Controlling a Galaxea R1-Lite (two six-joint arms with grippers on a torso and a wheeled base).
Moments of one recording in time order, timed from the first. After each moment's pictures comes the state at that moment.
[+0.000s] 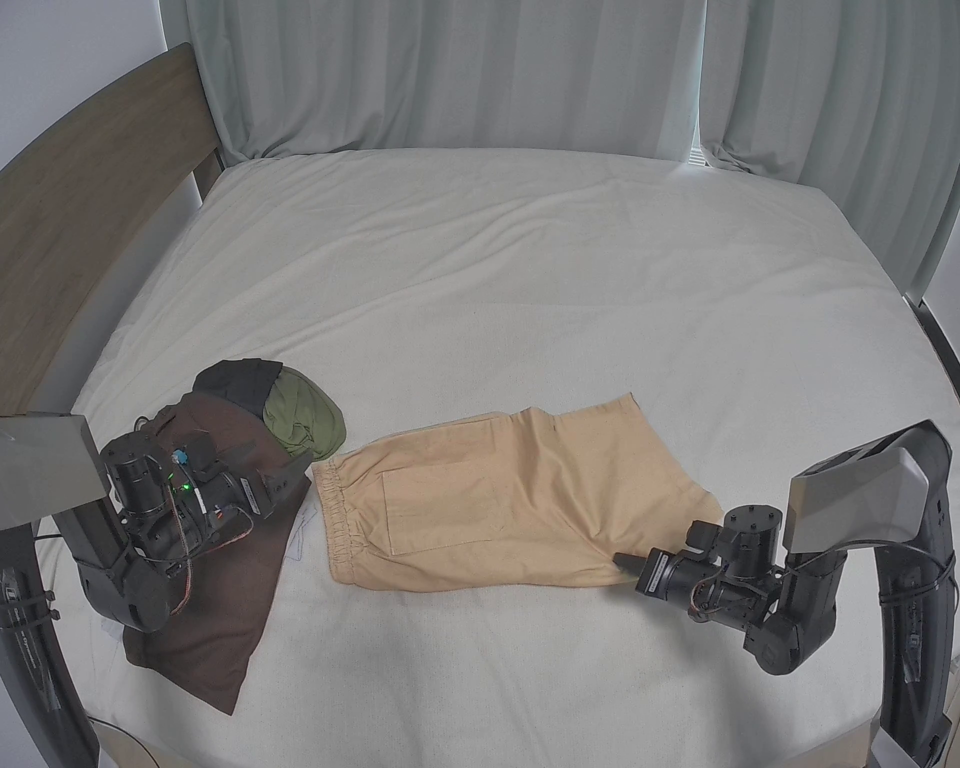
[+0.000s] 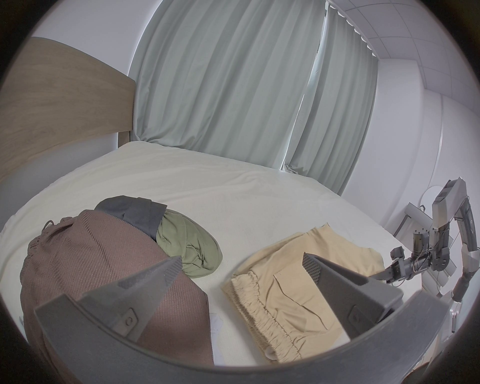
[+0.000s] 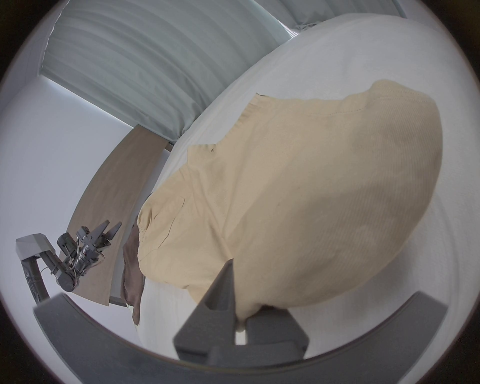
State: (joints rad) left arm -0.03 2.17 -0.51 -1.55 -0.38 -0.12; right arm 0.36 2.44 -0.49 -1.54 0.25 0.65
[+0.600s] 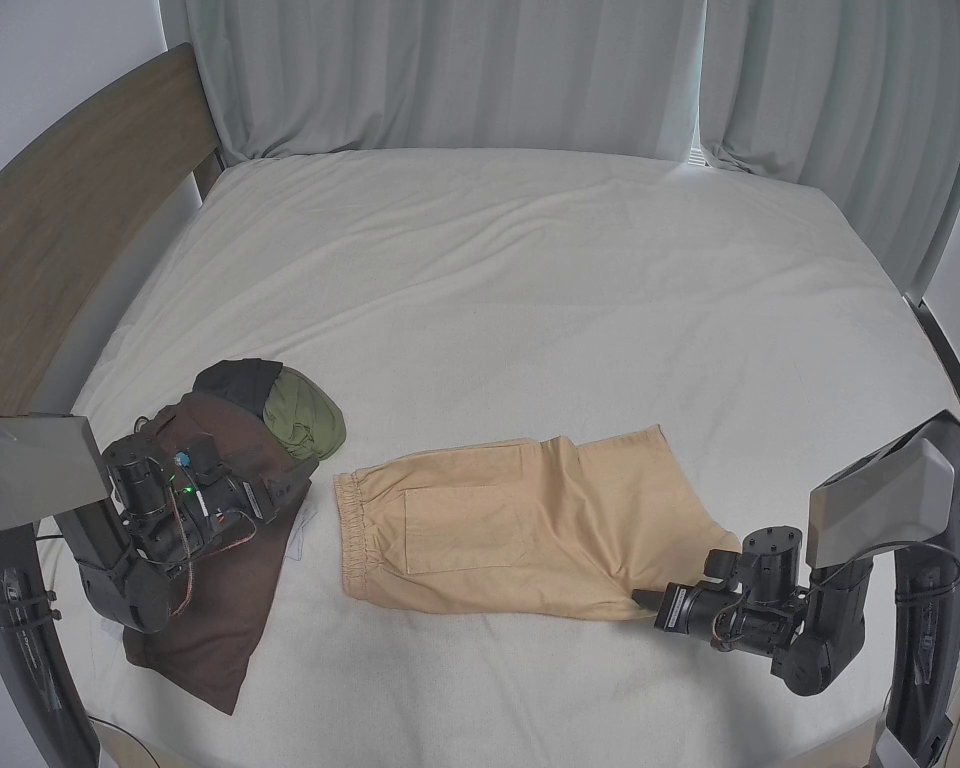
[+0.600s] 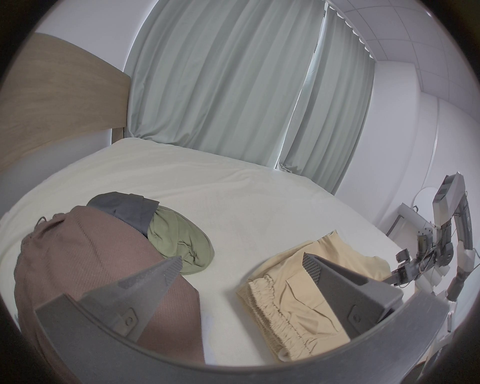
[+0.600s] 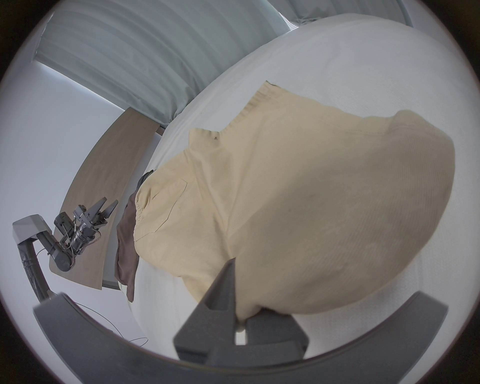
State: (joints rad) left arm -0.03 2.18 -0.50 -1.55 -0.42 -0.13; right arm 0.39 2.36 -0.28 -1.54 0.22 0.59
